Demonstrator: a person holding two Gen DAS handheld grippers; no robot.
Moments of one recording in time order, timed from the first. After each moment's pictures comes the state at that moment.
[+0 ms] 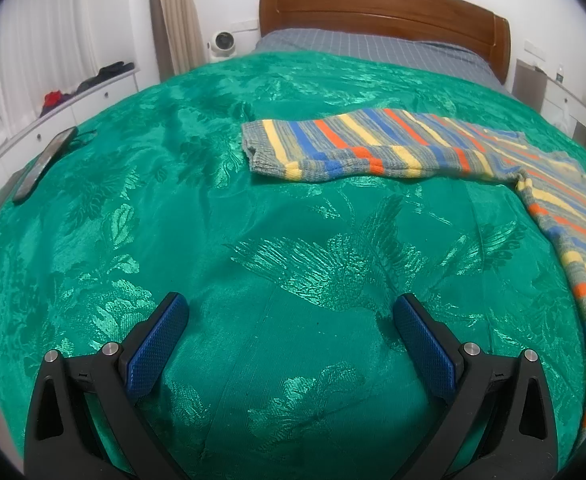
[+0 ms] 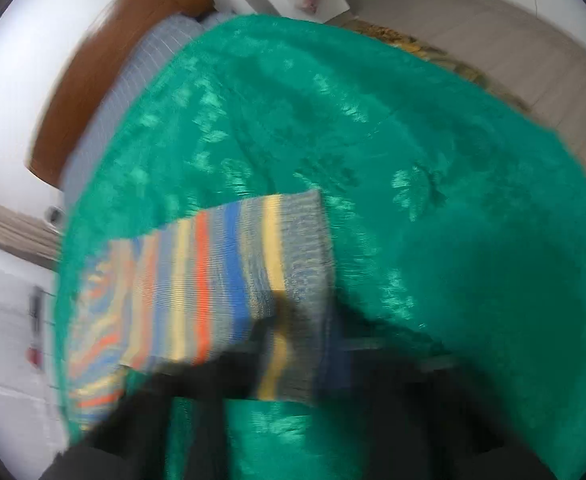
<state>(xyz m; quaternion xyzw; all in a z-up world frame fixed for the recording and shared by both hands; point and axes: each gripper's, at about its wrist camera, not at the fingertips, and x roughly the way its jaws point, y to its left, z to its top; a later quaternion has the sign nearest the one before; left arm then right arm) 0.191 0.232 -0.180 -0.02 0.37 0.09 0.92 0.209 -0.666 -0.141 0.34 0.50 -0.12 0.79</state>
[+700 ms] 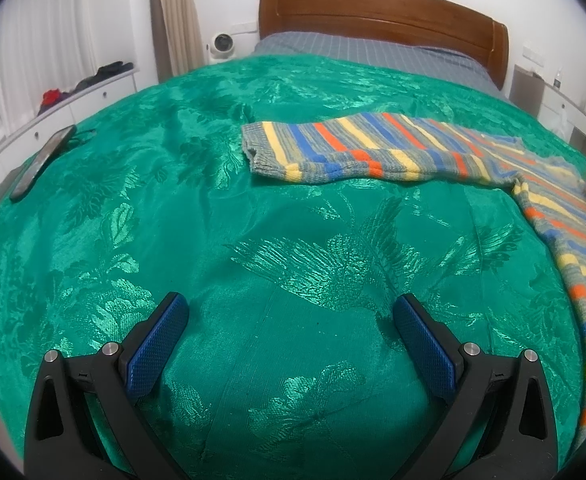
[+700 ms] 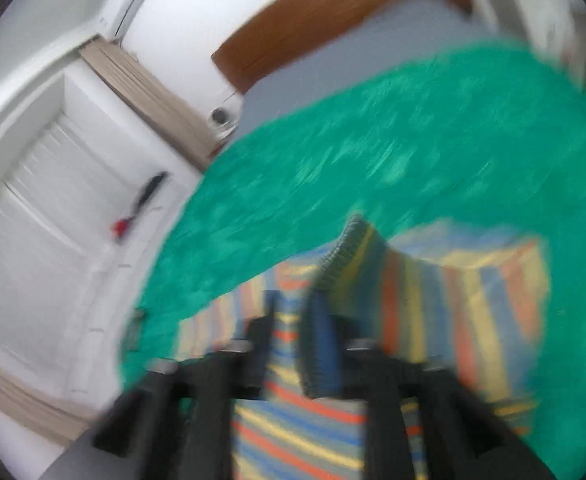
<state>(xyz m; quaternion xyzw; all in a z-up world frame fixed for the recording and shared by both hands) 0.189 0.233 -0.180 -0.03 0.37 0.08 0.93 0.339 -0.313 -0.013 0.27 0.44 0.22 0.83</state>
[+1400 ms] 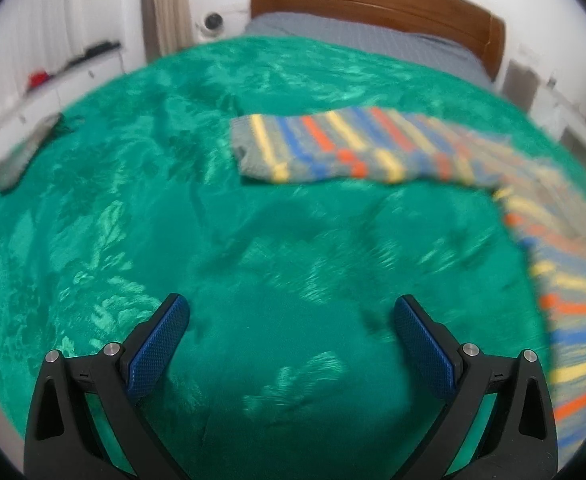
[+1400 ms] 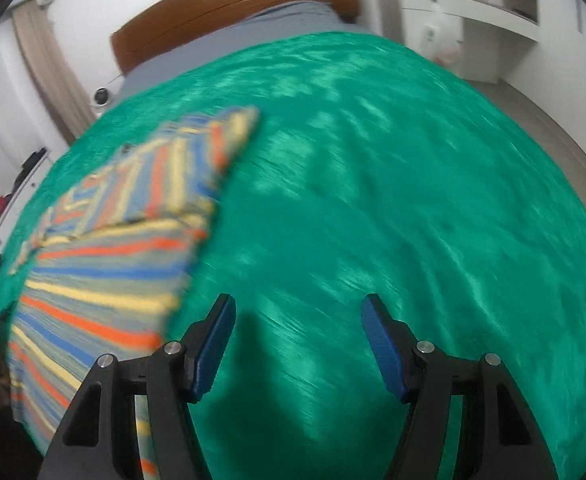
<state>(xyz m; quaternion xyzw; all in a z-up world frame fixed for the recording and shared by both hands) 0.195 0.240 -0.156 -0.07 0.41 0.04 0.91 0.159 -0.475 -0.137 0.12 0.46 -0.02 0.88</state>
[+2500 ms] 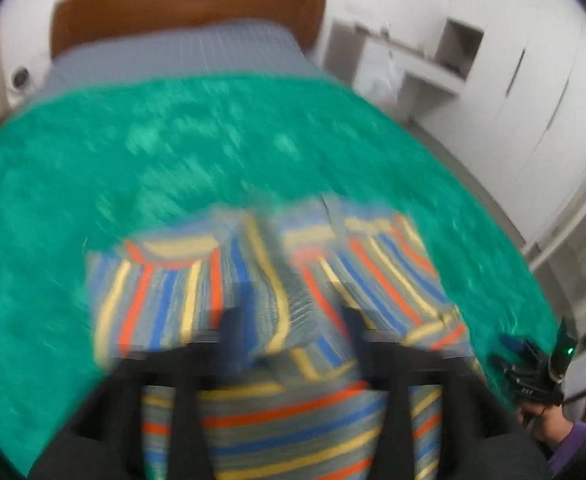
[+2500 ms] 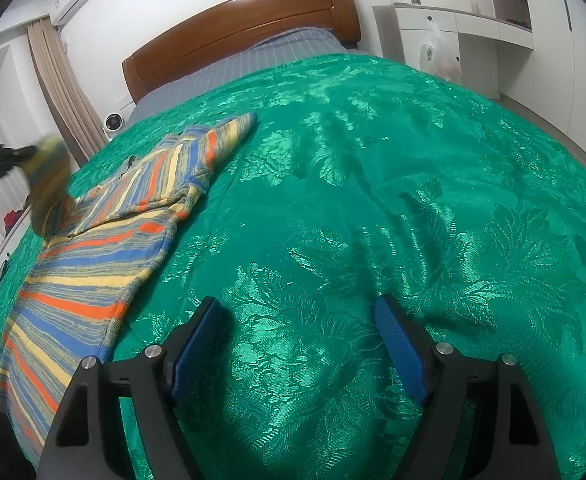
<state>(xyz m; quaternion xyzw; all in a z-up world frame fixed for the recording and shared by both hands) 0.323 -0.050 -0.051 0.01 0.43 -0.24 0.87 0.145 -0.479 -0.159 0.13 0.40 0.00 0.91</state>
